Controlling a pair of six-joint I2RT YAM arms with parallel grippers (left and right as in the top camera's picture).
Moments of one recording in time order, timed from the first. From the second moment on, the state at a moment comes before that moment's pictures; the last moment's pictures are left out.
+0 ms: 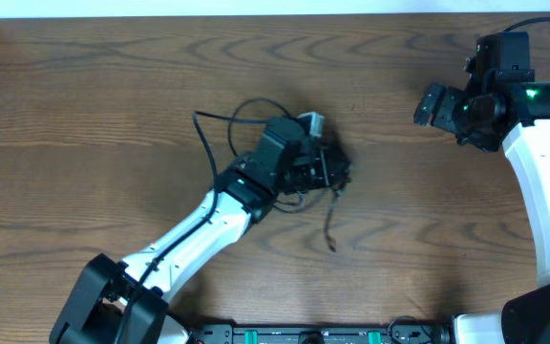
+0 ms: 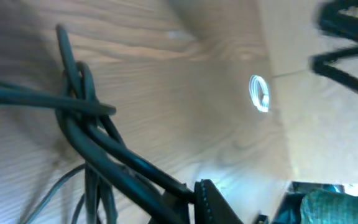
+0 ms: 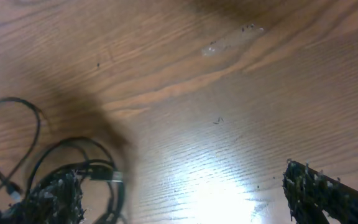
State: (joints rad) left arm -0.64 1.54 0.91 0.04 0.46 -0.87; right arm 0.03 1.58 1.49 -1.05 -0.06 0.42
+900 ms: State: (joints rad) left arm -0.78 1.54 0.91 -0.13 0.30 -0.68; right arm 0.03 1.58 1.49 -1.11 -0.36 0.42
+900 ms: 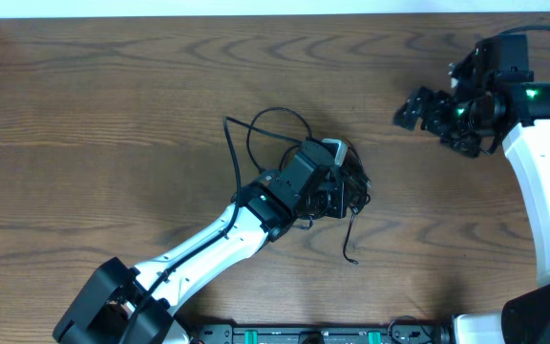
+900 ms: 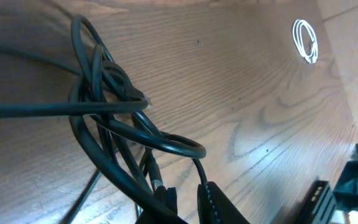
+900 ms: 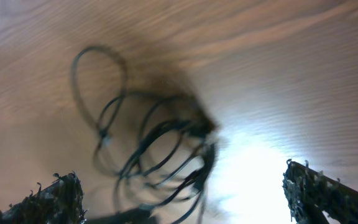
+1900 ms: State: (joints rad) left arm -0.64 1.45 0.91 -0.21 0.34 -0.51; right arm 0.07 1.10 1.07 -1.10 -0.28 0.47
